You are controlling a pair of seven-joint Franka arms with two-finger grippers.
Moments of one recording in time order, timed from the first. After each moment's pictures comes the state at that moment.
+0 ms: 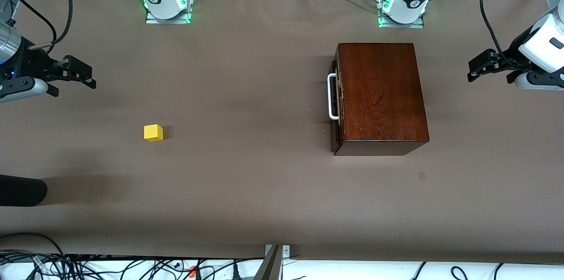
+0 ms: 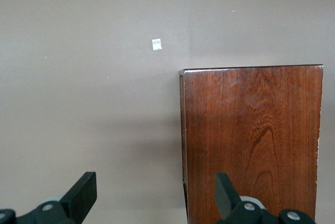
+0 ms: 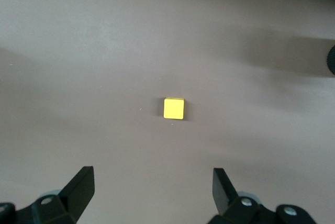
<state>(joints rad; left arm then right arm) -0.08 0.03 0.04 -1.57 -0.01 1.58 -0.03 -0.01 0.09 0.04 -1.56 0.07 1.68 -0.17</state>
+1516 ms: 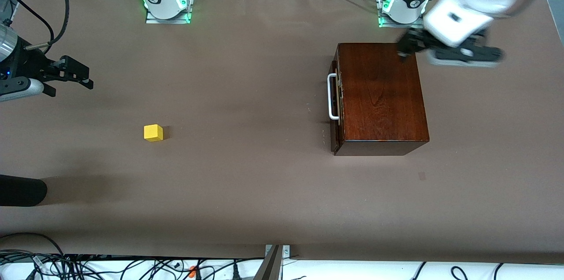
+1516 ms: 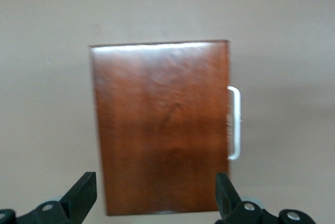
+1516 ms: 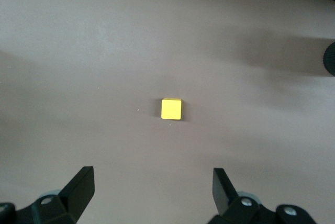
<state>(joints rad) -0.10 0.03 -0.34 -1.56 -0.01 1.55 -0.42 -0.01 0.09 0.03 -1.56 0.07 1.68 -0.17</state>
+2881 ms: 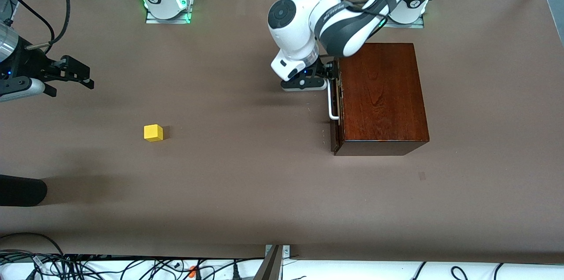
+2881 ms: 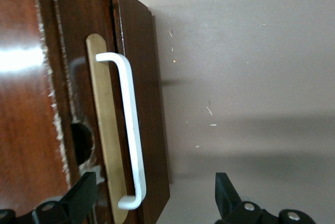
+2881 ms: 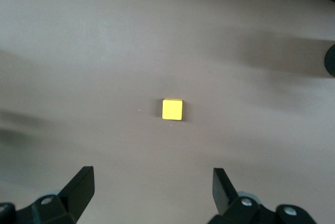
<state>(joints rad) -0.33 0.54 -0.58 -1.57 0.47 1.73 -0.95 -0.01 0.09 0.04 -1.56 0.07 1.68 -0.18</state>
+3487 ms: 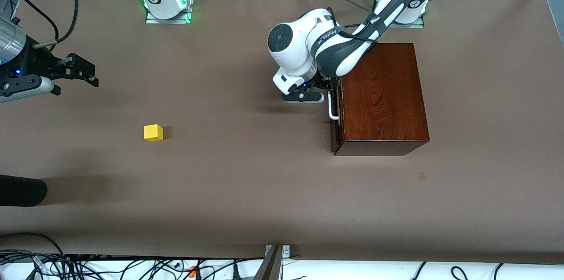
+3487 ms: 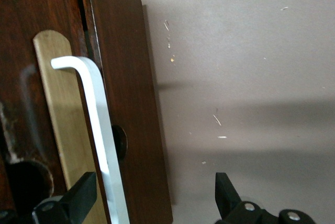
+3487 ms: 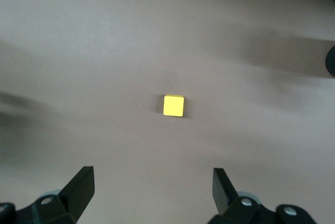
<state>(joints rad) -0.33 0.64 -0.57 -1.57 0.54 1.75 -0.95 0.01 0.09 0.04 -1.55 0.05 1.66 -0.18</state>
